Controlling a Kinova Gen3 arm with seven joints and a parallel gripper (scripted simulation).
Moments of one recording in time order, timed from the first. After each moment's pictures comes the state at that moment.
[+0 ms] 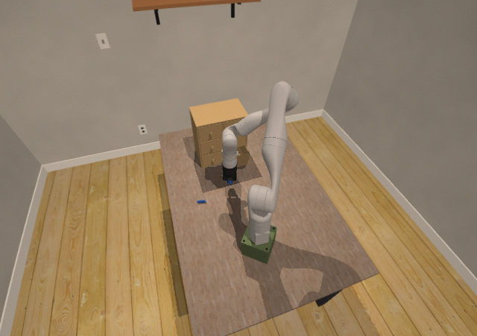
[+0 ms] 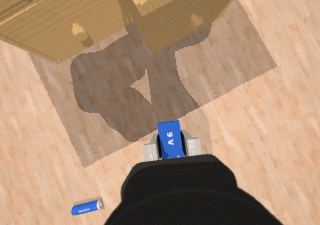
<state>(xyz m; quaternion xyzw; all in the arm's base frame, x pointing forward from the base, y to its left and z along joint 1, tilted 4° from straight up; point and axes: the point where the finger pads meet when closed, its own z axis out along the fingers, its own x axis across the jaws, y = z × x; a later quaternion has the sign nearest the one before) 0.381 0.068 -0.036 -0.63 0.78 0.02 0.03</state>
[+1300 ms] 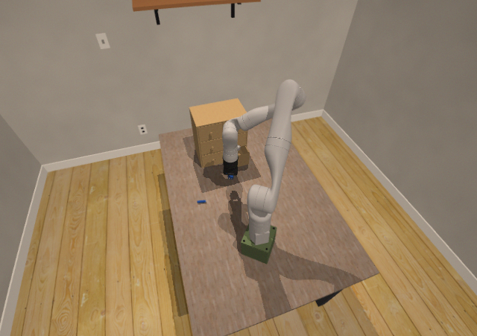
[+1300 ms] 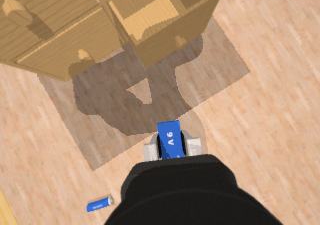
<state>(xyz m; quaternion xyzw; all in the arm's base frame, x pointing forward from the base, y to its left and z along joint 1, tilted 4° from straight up) 0.385 0.058 0.004 -0.60 0.80 0.01 0.03</state>
